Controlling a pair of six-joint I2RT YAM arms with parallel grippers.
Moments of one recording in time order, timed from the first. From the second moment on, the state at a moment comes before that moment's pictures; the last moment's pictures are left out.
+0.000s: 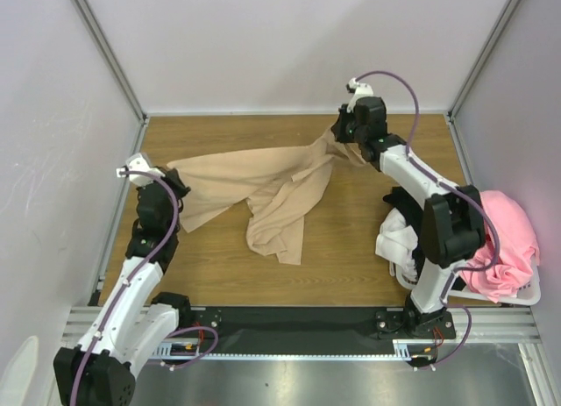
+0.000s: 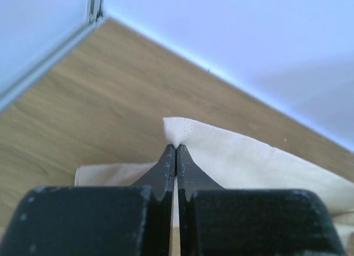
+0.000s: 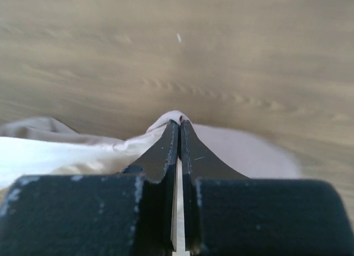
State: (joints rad) left arm -0.15 0.80 0.57 0.10 -0.42 -0.45; right arm 0.34 1.82 1.44 -0.04 -0.05 0.26
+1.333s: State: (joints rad) left arm -0.15 0.39 1.39 -0.57 -0.34 -0.41; right arm 0.72 0.98 1.74 -0.68 0.29 0.13
